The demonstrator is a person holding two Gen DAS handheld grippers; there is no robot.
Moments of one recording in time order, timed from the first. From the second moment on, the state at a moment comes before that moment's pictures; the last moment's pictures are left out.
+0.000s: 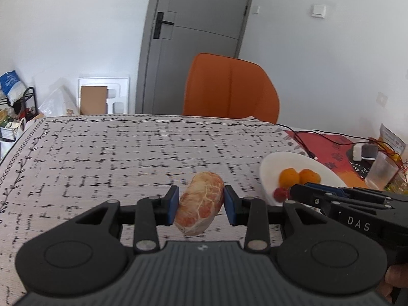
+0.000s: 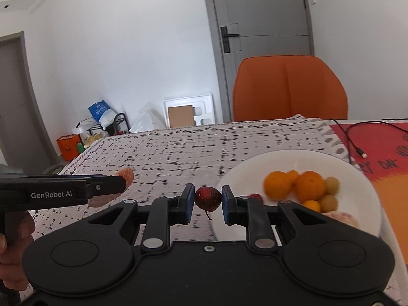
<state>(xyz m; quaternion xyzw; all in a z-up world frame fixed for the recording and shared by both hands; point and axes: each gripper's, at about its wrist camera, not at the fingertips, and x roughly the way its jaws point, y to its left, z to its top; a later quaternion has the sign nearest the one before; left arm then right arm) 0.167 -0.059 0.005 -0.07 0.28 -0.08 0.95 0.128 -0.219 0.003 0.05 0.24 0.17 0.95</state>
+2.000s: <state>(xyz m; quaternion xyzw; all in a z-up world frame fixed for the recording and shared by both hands) 0.183 -0.179 0.016 0.00 0.29 -0.14 0.95 0.099 -0.332 -0.012 0.14 0.24 0.11 0.95</state>
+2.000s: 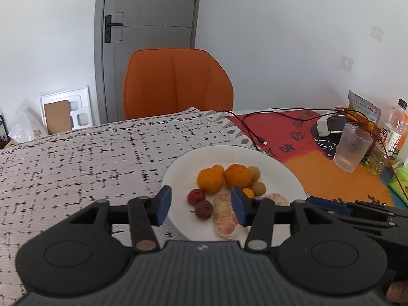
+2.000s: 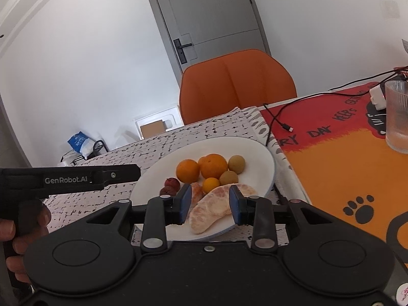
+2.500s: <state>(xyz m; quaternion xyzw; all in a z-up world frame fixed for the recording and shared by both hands) 0.153 -0.138 0.025 -0.01 0.28 -0.11 0.95 0.083 -0.306 0.005 0.12 0.23 0.13 0.96</state>
